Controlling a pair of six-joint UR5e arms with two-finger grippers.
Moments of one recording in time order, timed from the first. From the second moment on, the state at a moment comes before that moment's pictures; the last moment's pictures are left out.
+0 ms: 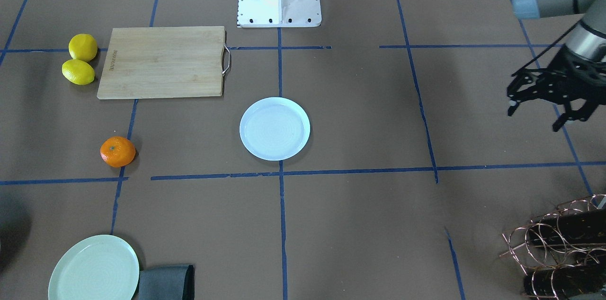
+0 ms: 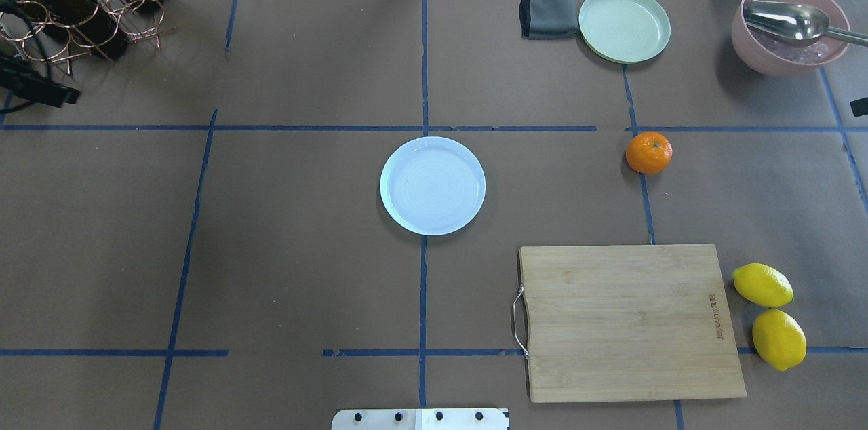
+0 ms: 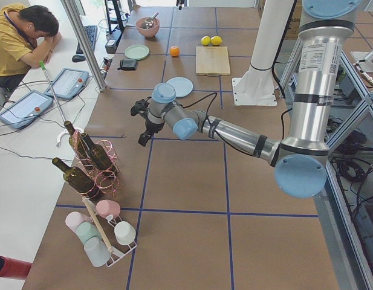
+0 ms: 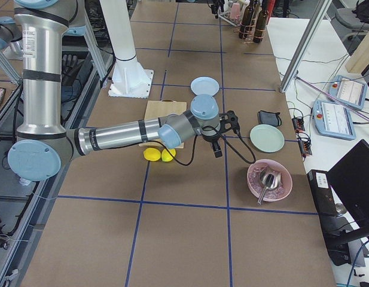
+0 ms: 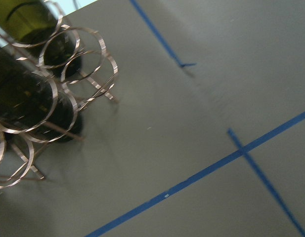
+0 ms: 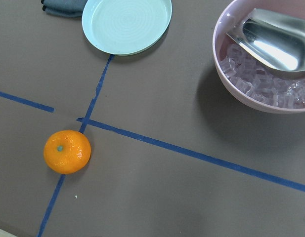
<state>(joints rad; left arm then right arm) -1.26 -1.63 -1.79 -1.91 -2.19 -0.14 1.34 -1.62 1.86 -1.19 2.39 0.30</state>
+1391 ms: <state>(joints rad) -1.60 -1.48 -1.69 -1.55 -2.38 0.23 0.88 -1.33 1.65 -1.17 2.03 0.62</state>
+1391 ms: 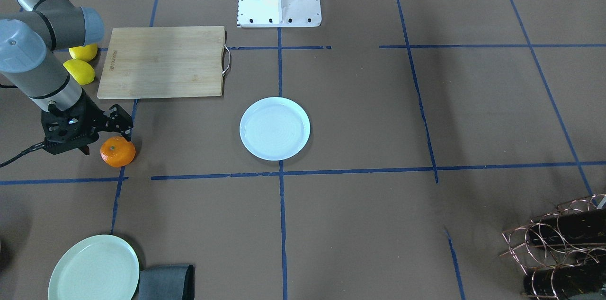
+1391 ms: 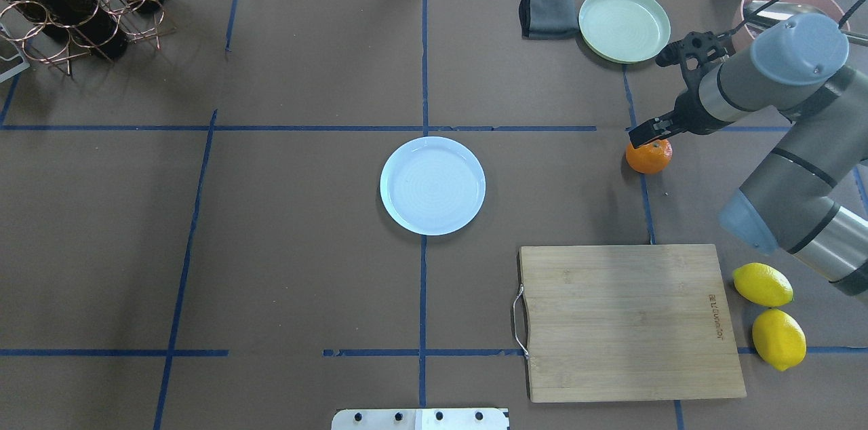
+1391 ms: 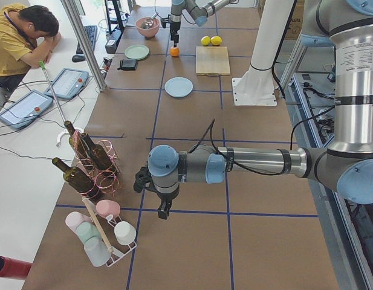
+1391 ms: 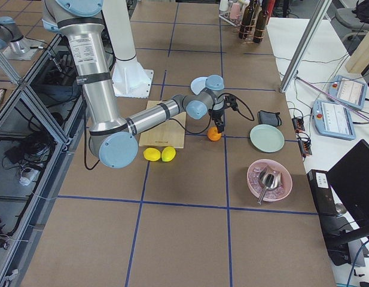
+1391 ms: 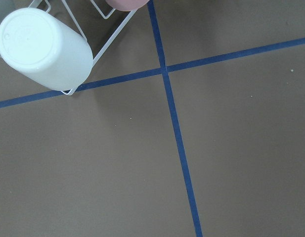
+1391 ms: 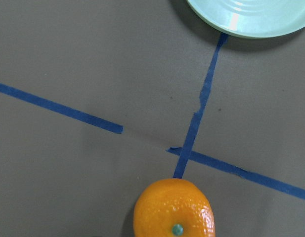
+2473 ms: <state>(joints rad) -1.60 -1.48 -1.70 -1.56 -2.38 0.23 0.82 -1.32 1.58 -1.12 1.99 0.63</state>
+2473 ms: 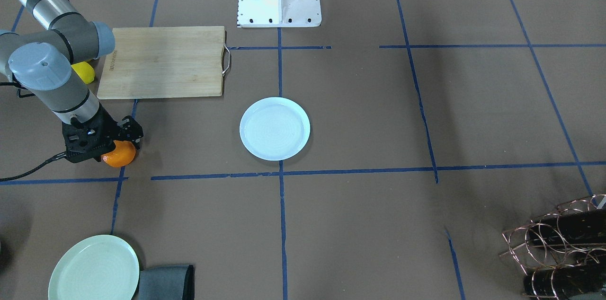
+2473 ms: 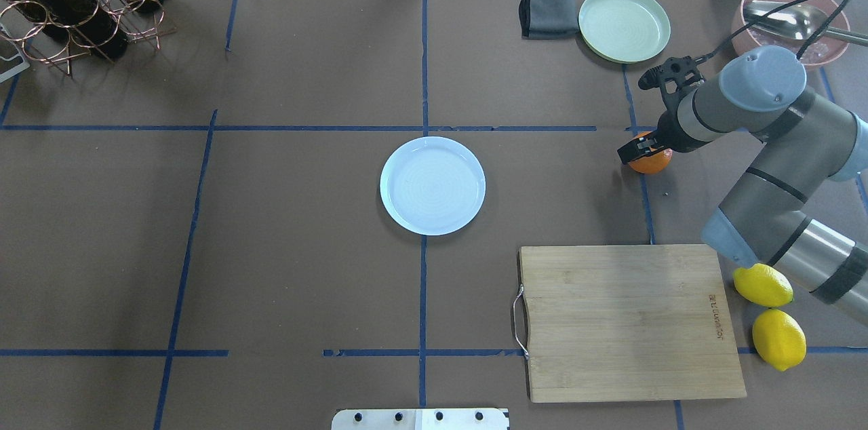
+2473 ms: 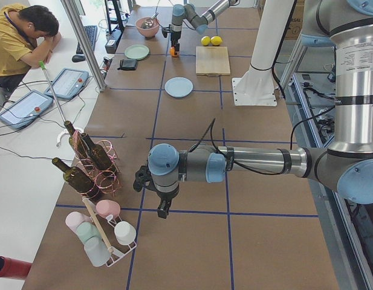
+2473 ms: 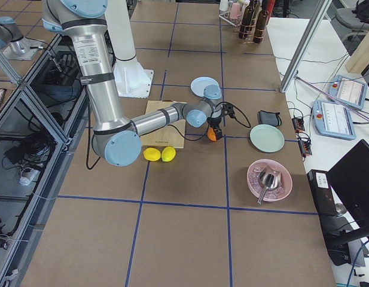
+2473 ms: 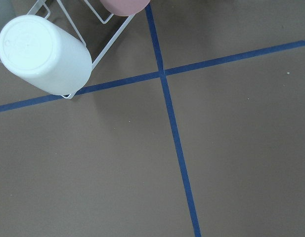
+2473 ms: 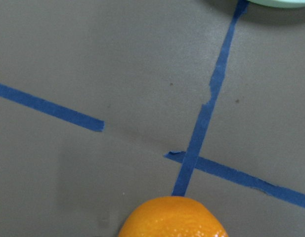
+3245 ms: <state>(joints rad) -1.60 -1.48 -1.70 -1.56 -2.38 0.23 0.71 -1.01 1.57 -1.34 1.91 0.91</state>
